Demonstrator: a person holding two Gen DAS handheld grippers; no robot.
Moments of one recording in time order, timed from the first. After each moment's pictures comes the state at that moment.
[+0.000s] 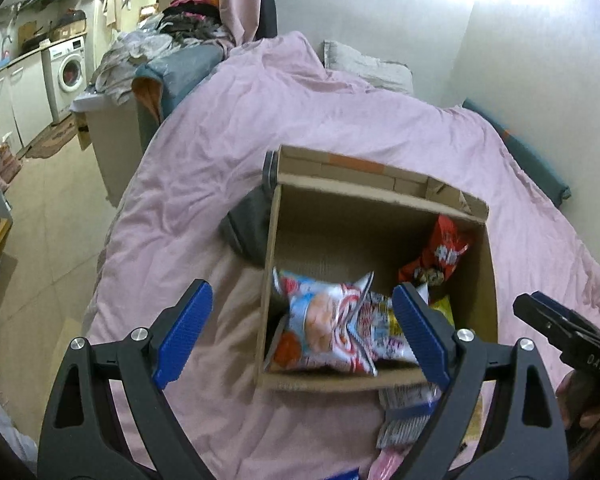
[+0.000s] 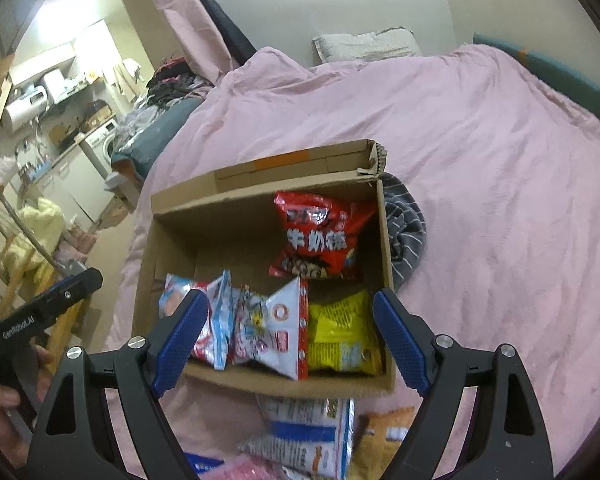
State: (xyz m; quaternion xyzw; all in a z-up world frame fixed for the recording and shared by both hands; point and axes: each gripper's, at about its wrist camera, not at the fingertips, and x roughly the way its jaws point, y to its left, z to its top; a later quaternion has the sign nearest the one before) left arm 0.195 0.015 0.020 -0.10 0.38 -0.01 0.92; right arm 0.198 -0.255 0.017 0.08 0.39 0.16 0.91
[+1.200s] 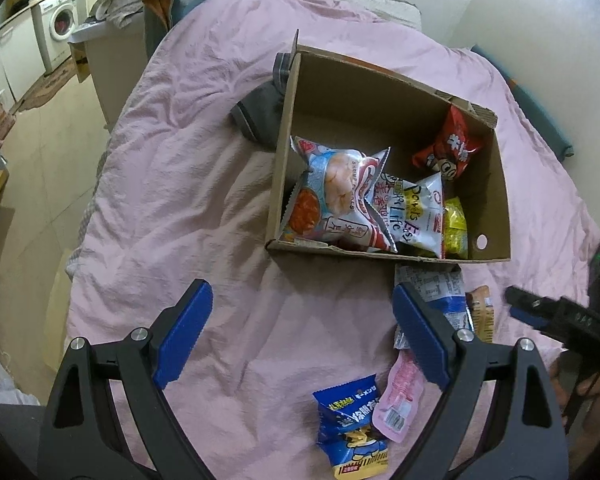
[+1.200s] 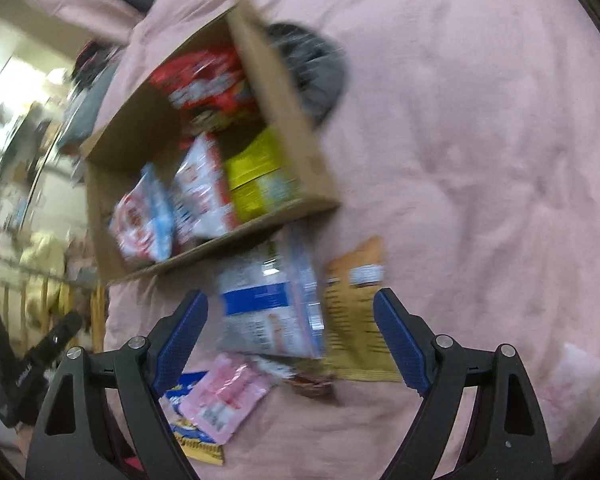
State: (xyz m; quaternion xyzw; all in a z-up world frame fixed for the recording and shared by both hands) left arm 0.148 0.019 -0.030 -0.12 0.49 -0.03 0.86; right arm 0.171 -0.296 -0.081 0.21 0.56 0.13 0.79
